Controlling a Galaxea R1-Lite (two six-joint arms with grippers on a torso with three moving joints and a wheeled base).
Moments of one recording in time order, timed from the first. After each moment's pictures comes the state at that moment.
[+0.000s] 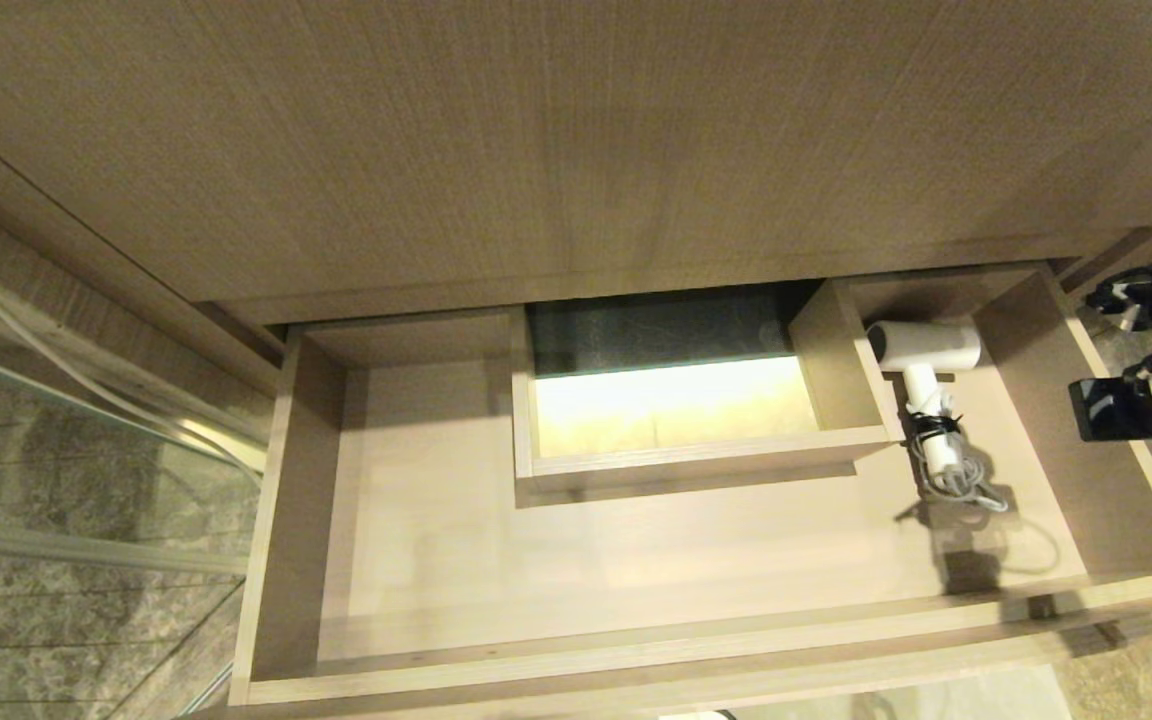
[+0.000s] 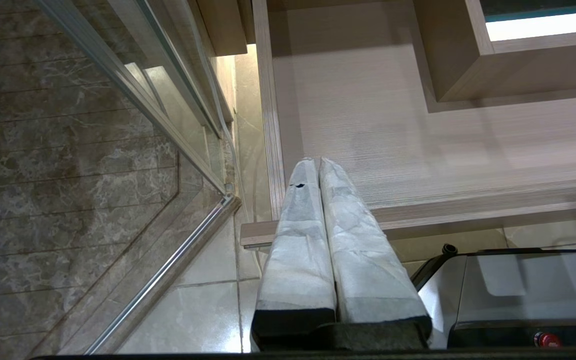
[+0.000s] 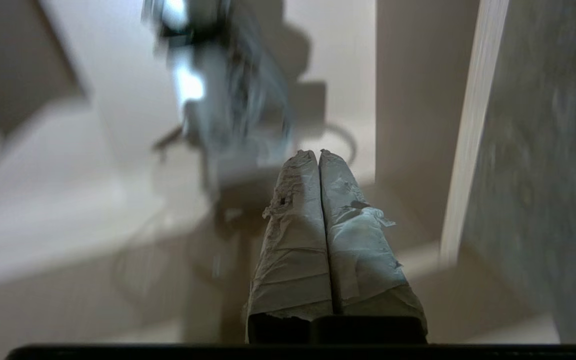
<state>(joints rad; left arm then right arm) 0.00 0.00 0.00 0.00 0.00 0.00 -0.25 1.74 -1.20 0.18 -0.10 -0.17</state>
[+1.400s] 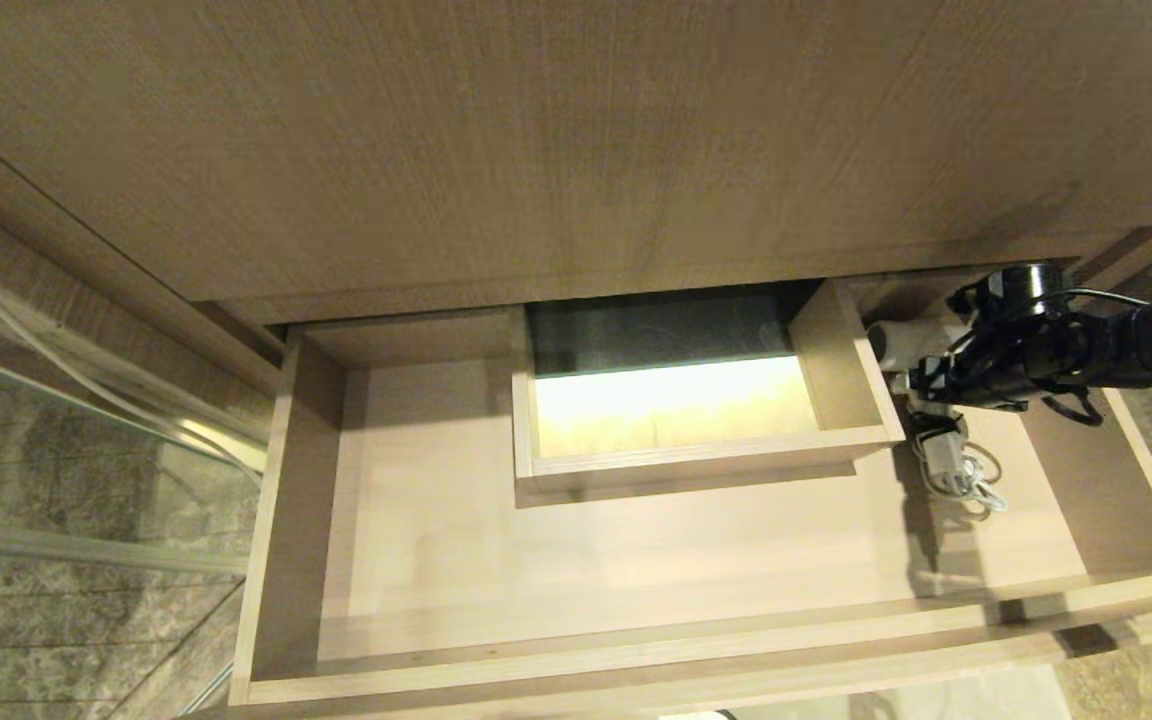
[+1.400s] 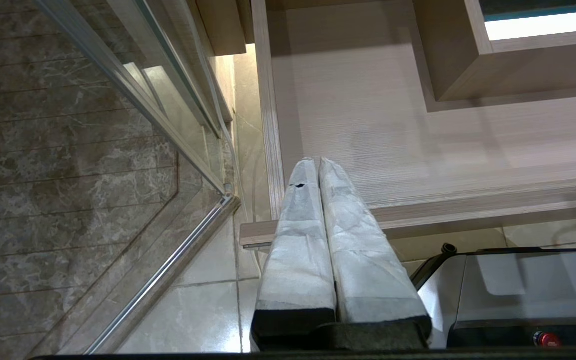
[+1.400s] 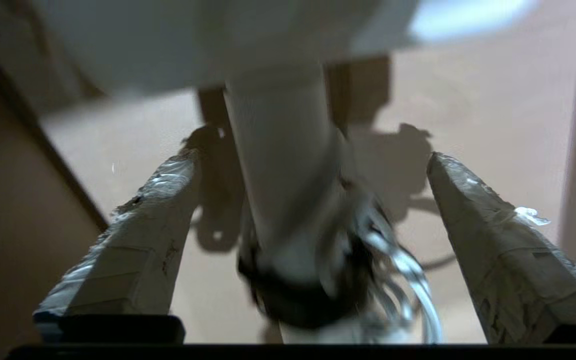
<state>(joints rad) 0.00 0.00 0.00 0.00 0.00 0.00 -0.16 2.26 -1.66 0.06 -0.06 0.07</state>
